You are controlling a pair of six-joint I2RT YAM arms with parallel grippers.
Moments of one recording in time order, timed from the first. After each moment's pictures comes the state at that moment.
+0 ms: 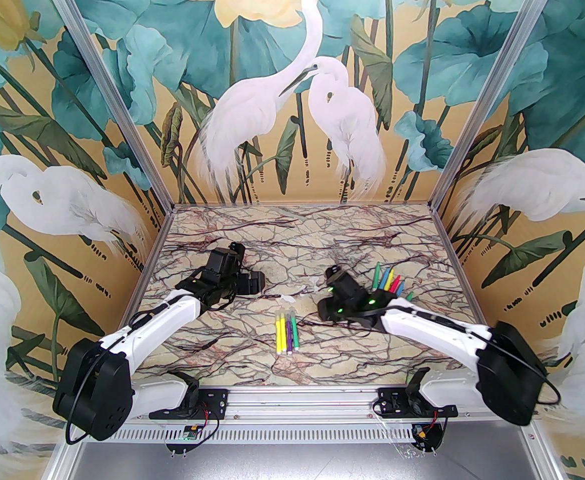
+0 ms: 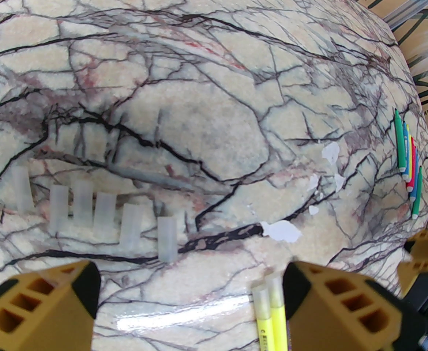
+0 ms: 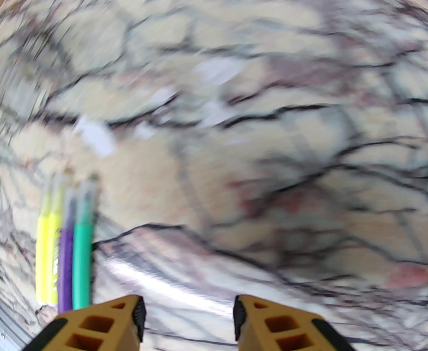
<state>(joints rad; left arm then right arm) -0.38 1.28 0.78 -0.35 0.06 -0.37 0.84 1.38 0.78 -0.42 0.03 0.57</state>
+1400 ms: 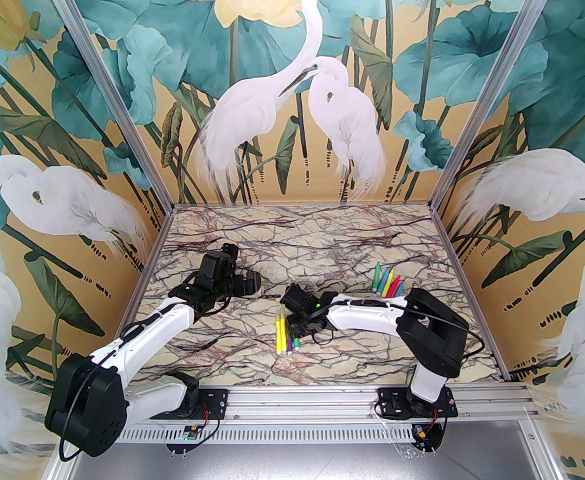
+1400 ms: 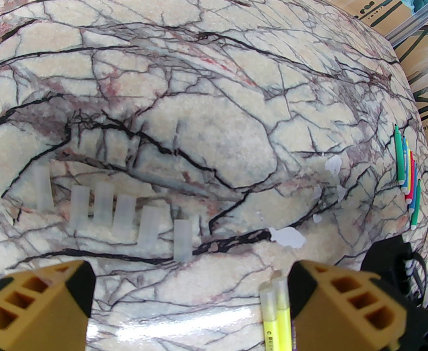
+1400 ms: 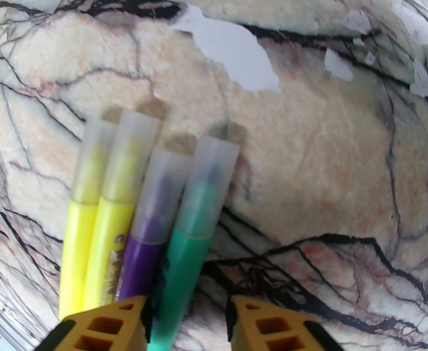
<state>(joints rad) -0.36 1.20 0.73 -0.32 0.03 -0.37 1.01 1.77 1.02 -0.47 0.00 0.63</state>
